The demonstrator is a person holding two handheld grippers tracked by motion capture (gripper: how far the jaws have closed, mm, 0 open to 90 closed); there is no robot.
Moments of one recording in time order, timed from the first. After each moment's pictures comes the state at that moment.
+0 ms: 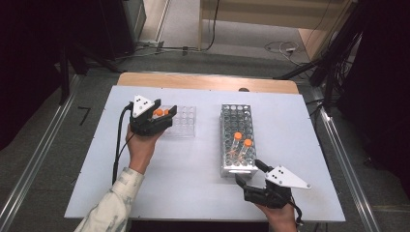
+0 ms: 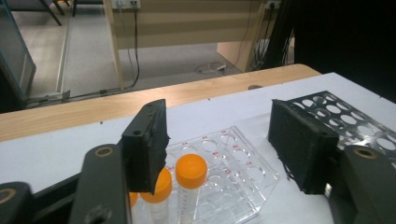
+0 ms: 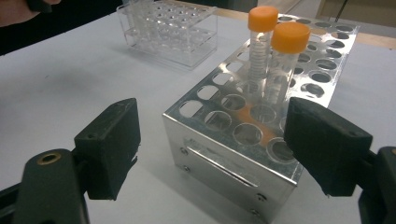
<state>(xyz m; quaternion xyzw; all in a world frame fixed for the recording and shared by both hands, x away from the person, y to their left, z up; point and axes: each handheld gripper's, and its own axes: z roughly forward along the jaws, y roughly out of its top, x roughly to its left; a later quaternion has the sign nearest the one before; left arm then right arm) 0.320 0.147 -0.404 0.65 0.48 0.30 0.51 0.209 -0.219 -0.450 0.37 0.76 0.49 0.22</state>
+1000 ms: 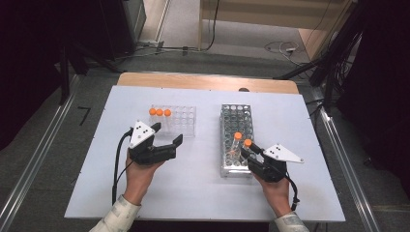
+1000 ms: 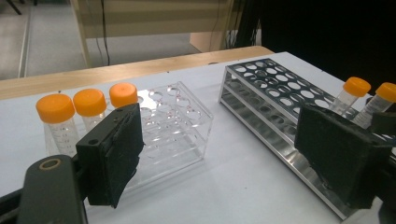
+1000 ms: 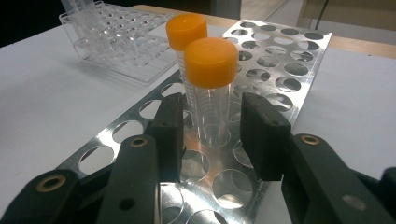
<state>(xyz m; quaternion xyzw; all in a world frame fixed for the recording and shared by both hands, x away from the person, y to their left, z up) 0.255 0.139 -0.423 0.67 0.45 0.26 0.53 0.274 -0.222 -0.463 0.39 0.75 0.49 0.23</state>
